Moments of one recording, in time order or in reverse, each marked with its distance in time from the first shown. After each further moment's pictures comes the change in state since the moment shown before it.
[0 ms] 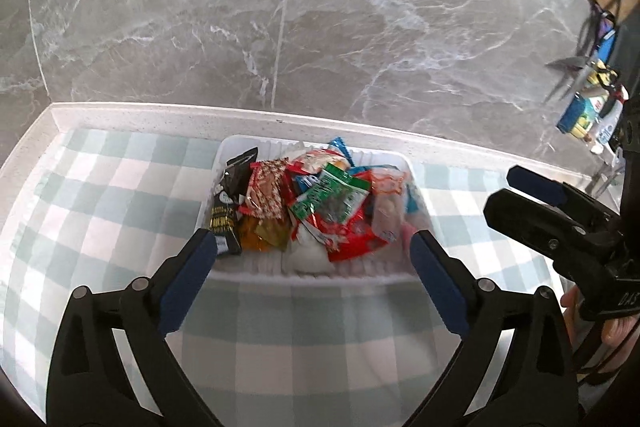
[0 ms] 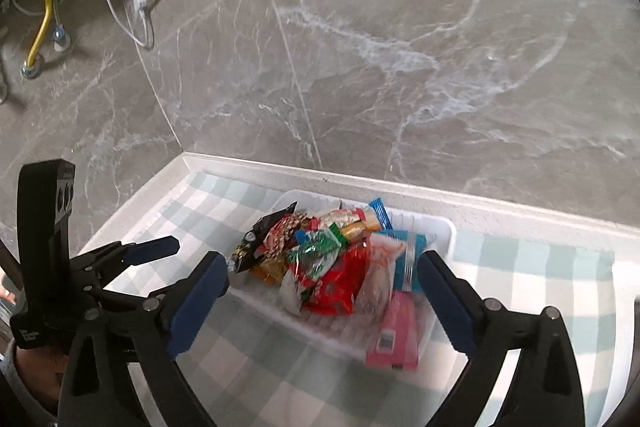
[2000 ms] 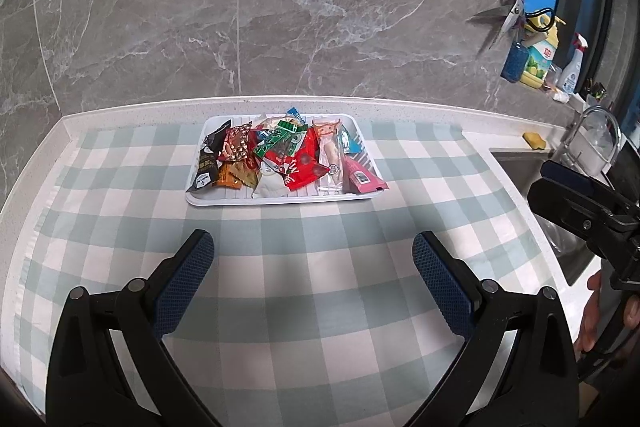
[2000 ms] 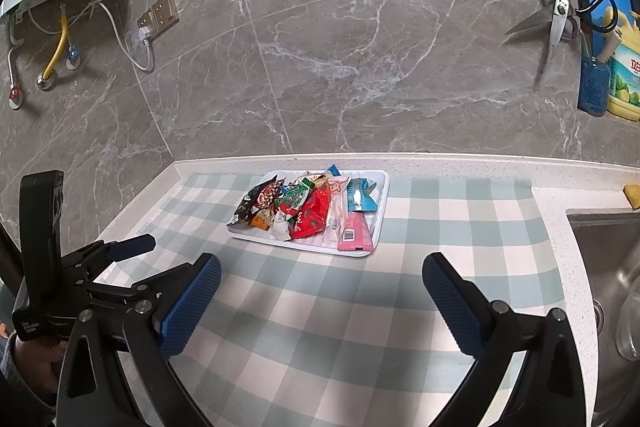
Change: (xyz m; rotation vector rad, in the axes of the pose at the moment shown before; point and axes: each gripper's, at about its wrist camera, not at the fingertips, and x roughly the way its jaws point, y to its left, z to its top) left arm -0.094 -0.041 -0.087 0.145 -0.010 -0.047; right arm -0.138 0.024 -0.089 0.075 -0.087 -0.146
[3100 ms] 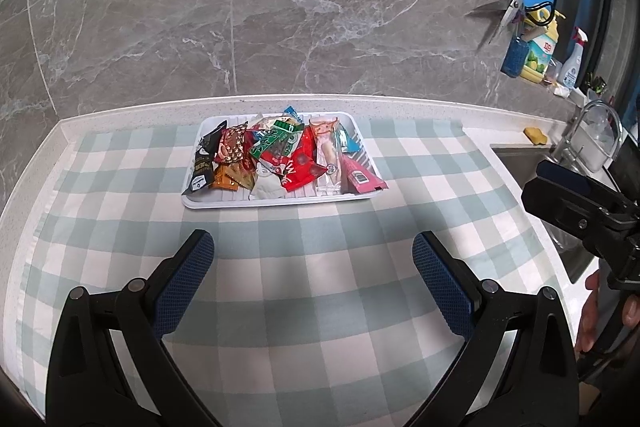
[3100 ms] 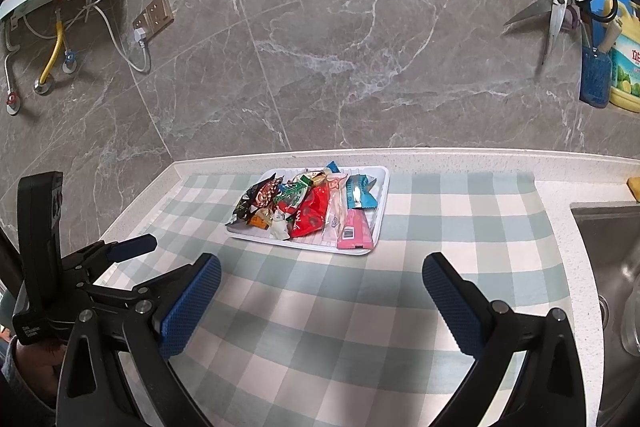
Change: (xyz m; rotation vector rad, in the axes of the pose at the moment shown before) left arm 0.003 -0.002 0.004 0.014 0.007 -0.004; right arm 0.004 -0.002 -0.002 0.017 0.007 0.003
